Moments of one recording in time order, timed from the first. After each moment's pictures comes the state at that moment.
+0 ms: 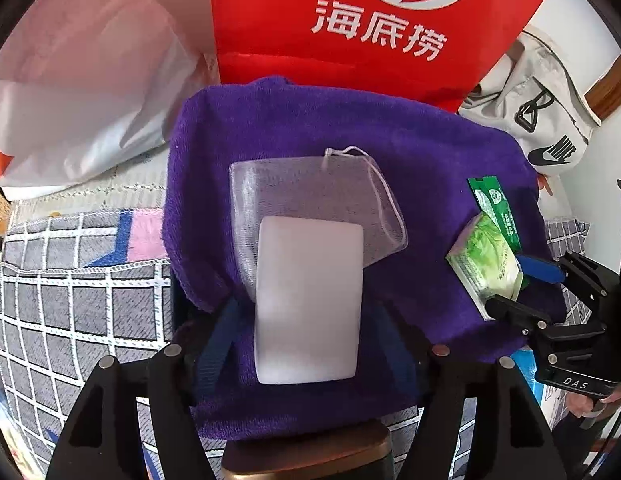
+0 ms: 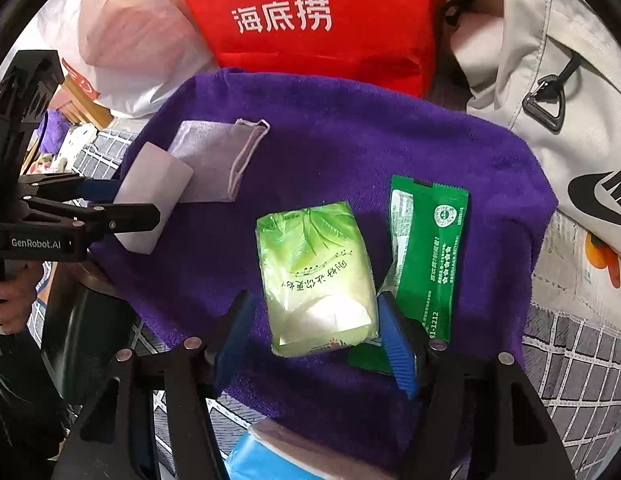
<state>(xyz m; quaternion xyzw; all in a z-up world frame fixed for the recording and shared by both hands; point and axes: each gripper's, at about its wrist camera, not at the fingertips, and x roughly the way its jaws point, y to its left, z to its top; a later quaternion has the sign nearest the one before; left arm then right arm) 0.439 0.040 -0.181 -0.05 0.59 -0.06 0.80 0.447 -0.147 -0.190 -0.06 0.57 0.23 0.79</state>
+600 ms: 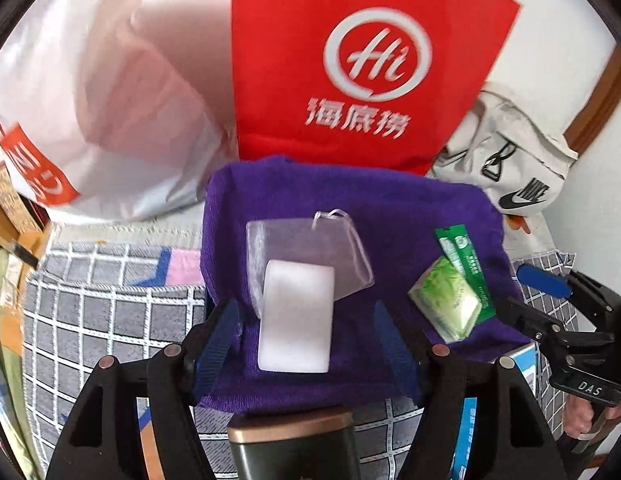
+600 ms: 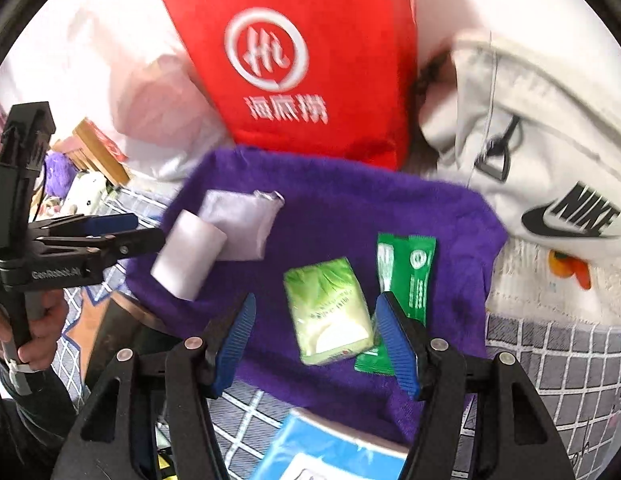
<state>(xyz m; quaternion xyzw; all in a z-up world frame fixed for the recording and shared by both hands) 0.410 0.040 -0.117 -0.05 0.50 -0.04 0.86 0.424 -0.161 -0.116 -0.02 0.49 0.23 0.84</state>
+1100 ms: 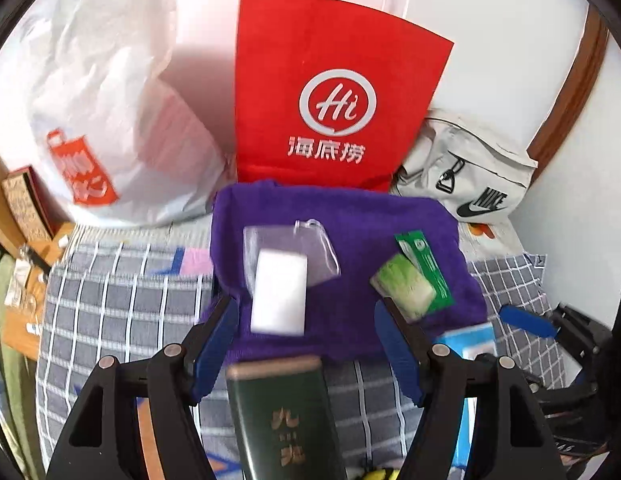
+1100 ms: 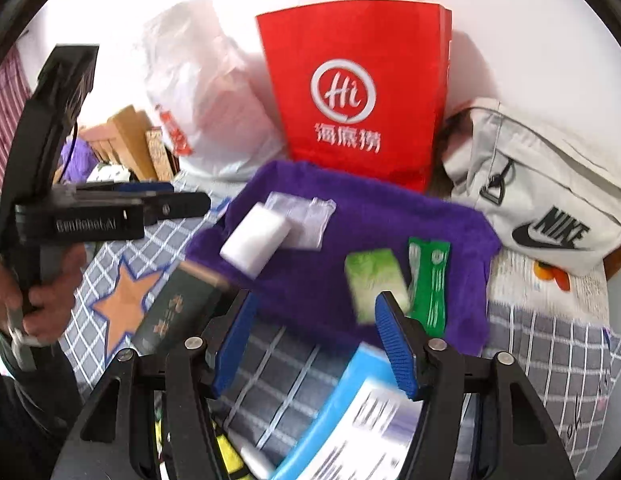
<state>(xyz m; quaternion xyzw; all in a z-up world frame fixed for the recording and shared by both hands) 0.343 0.047 -0.068 -0.07 0.46 -0.06 0.88 0.331 -0.142 -0.078 -0.05 0.45 0.25 0.85</state>
